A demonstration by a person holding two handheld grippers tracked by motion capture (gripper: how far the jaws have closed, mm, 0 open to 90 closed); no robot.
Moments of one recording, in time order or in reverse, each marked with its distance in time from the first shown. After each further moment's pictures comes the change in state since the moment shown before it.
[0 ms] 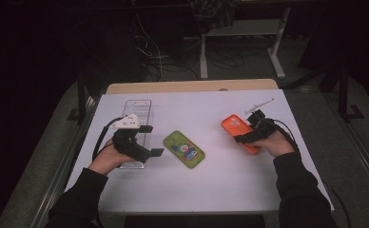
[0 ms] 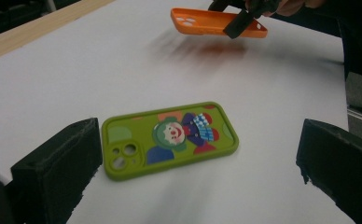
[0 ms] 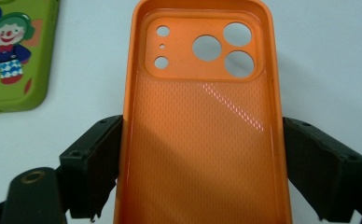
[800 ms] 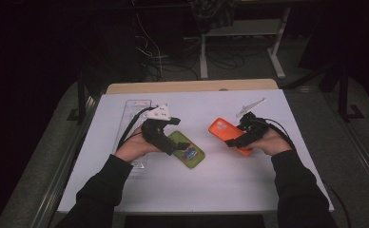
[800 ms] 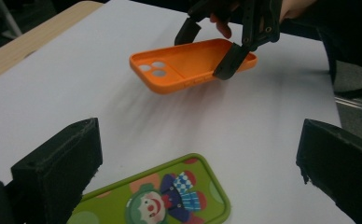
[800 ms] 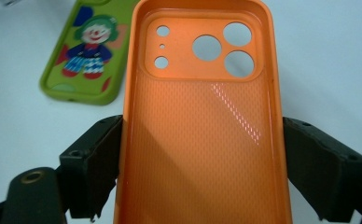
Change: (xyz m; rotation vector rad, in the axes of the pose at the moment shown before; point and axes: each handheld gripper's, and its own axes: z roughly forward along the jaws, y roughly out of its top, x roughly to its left) left arm -0.013 0.043 0.059 0.036 -0.100 0.123; right arm 0.024 0.010 0.000 -0.009 0.157 -0.193
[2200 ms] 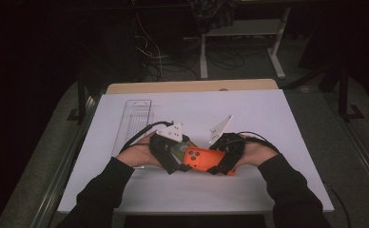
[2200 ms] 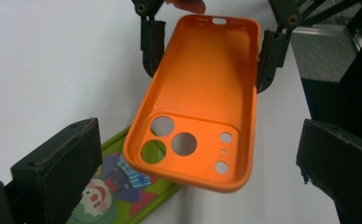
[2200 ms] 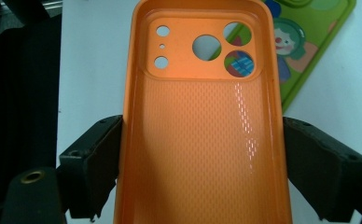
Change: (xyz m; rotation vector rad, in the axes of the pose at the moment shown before) left arm -0.030 -0.009 0.022 0.181 -0.173 0.163; right arm 0.084 0.021 0.020 0.098 0.258 -0.446
